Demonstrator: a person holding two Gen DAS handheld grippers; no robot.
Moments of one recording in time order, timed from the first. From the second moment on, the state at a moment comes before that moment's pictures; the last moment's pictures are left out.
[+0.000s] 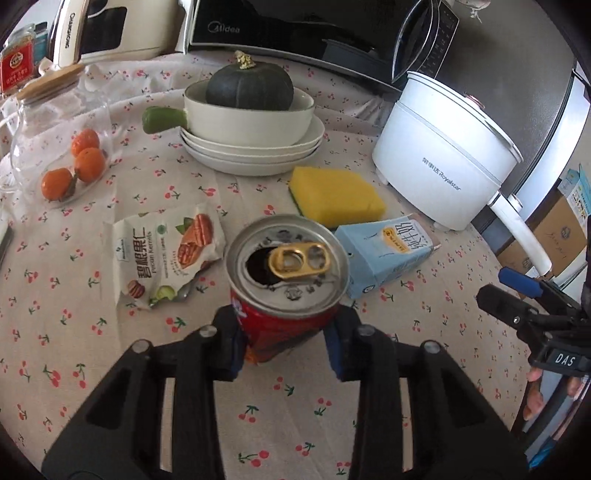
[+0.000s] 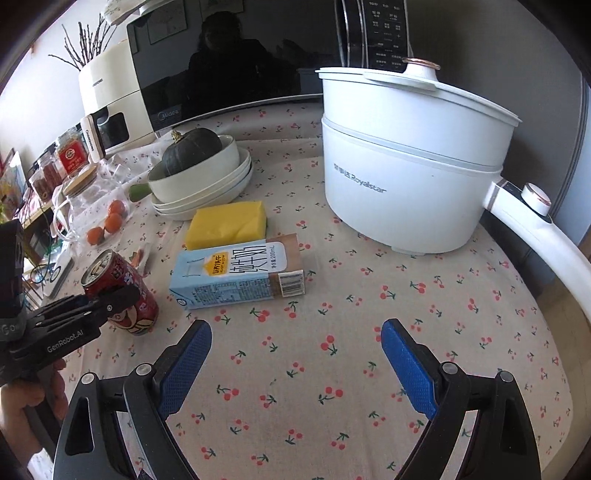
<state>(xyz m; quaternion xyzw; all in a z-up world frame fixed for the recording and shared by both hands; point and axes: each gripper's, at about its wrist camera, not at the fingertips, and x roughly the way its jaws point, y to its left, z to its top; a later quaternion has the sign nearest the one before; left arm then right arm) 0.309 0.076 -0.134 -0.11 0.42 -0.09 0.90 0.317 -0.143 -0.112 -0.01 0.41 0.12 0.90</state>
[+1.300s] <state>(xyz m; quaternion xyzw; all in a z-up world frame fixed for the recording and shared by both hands) 0.264 0.142 -0.121 -0.11 0.43 -0.03 0.90 0.400 -0.083 -0.159 0.06 0.55 0.02 0.84</state>
